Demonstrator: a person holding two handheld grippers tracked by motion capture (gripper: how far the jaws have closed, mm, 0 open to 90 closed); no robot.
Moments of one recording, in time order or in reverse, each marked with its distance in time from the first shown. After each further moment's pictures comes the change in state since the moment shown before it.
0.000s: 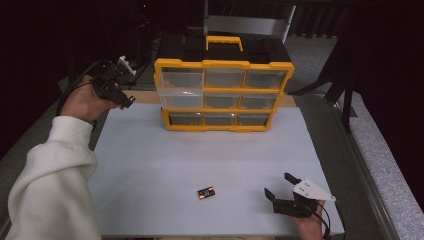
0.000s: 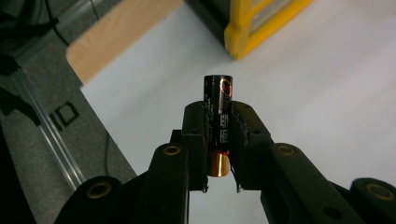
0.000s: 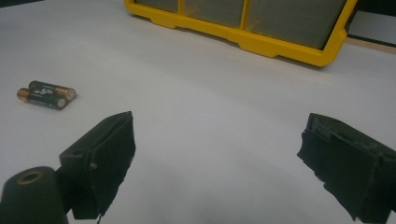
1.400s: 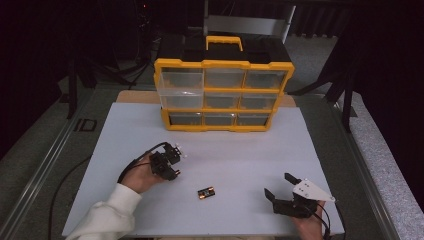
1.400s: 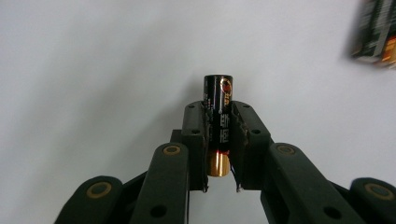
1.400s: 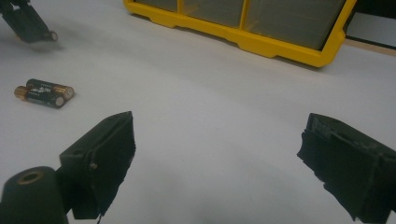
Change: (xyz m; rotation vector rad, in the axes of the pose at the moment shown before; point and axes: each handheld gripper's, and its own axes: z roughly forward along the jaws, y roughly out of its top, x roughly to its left) left arm -0.158 -0.070 0.166 0.121 -0.237 0.219; right arm 0.001 0.000 -0.001 0.004 -0.008 -0.013
